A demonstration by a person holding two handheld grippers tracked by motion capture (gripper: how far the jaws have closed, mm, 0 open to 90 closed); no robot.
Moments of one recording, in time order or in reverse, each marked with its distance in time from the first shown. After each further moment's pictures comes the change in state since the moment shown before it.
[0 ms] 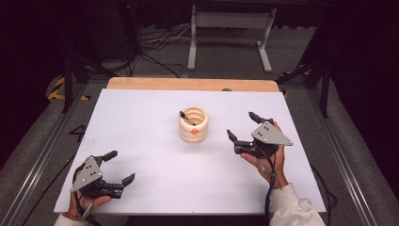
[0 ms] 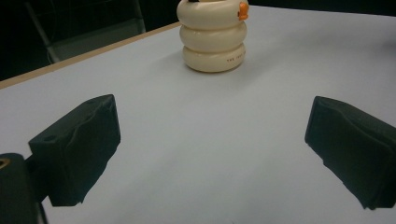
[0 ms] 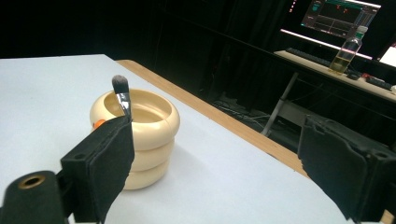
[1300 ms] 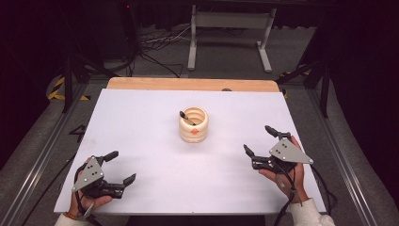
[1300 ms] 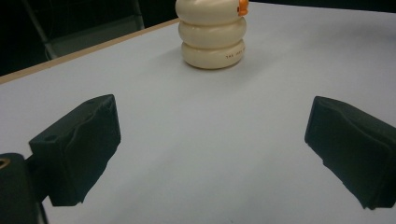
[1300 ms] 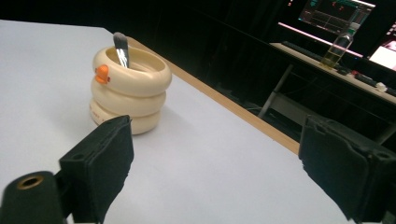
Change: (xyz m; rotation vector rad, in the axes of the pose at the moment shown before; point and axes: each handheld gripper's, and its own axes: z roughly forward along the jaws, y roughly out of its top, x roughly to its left) left arm -0.002 -0.001 0.004 0.009 -0.009 0.003; right arm -0.012 -0.032 -0.048 0.035 -0.006 -0.062
